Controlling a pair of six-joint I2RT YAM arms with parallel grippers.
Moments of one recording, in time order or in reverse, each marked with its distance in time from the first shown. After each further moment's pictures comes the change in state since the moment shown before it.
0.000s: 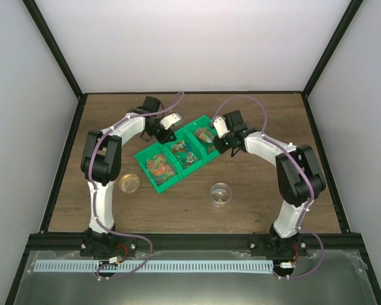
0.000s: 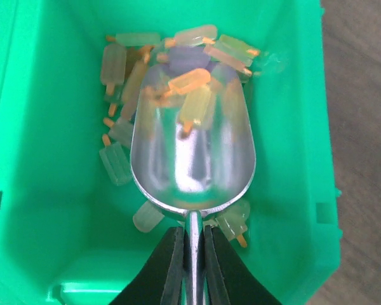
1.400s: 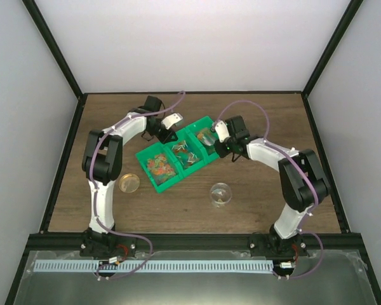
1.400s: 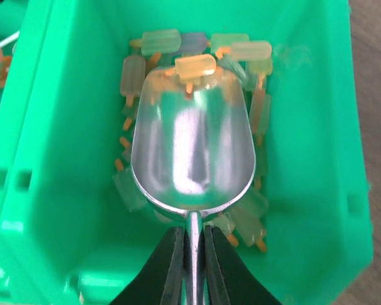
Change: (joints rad) left arm -0.007 0.015 0.021 -0.003 0.005 -0.014; right arm 0.004 -0.056 -0.111 0.105 -0.020 0.010
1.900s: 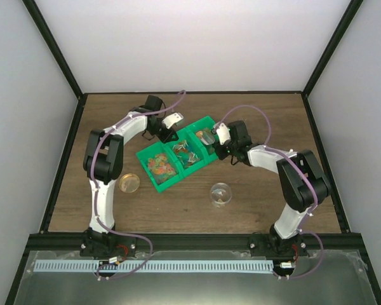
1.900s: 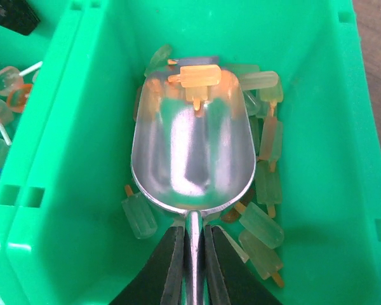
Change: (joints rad) left arm 0.000 0.015 0.022 -0.014 0.006 0.003; right arm -0.004 0.015 -0.081 0.204 -0.039 0.029
